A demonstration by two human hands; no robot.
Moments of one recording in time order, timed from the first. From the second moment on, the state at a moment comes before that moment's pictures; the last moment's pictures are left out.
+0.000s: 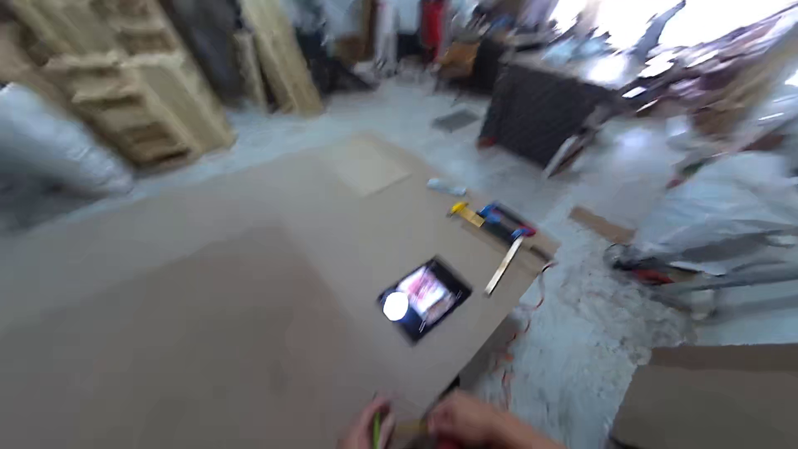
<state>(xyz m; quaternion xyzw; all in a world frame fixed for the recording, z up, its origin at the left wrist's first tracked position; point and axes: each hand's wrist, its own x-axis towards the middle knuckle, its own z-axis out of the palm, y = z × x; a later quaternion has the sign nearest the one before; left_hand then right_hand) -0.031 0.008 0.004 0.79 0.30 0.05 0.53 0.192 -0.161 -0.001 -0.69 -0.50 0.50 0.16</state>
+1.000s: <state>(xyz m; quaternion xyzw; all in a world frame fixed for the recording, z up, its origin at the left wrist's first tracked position) -0.061 0.117 -0.068 0.71 0.52 0.16 0.45 0.236 0.068 -0.033 -0.67 -0.61 0.42 -0.07</state>
